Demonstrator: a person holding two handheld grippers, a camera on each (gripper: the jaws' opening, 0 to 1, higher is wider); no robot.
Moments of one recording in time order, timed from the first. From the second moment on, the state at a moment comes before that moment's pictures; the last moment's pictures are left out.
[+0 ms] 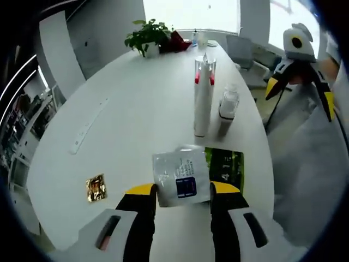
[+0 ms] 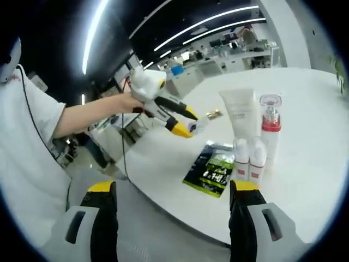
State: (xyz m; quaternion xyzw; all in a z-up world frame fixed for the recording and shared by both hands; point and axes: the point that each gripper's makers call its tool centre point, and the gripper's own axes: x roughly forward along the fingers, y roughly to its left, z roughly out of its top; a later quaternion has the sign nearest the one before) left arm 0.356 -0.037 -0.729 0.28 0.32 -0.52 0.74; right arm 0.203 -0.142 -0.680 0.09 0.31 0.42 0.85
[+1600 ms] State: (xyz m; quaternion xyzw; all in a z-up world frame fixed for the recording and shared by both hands) left arm 0.229 -0.066 -0.637 0.30 0.25 -0.58 0.71; right arm 0.221 -0.079 -0.641 0.27 0.25 0.47 0.80
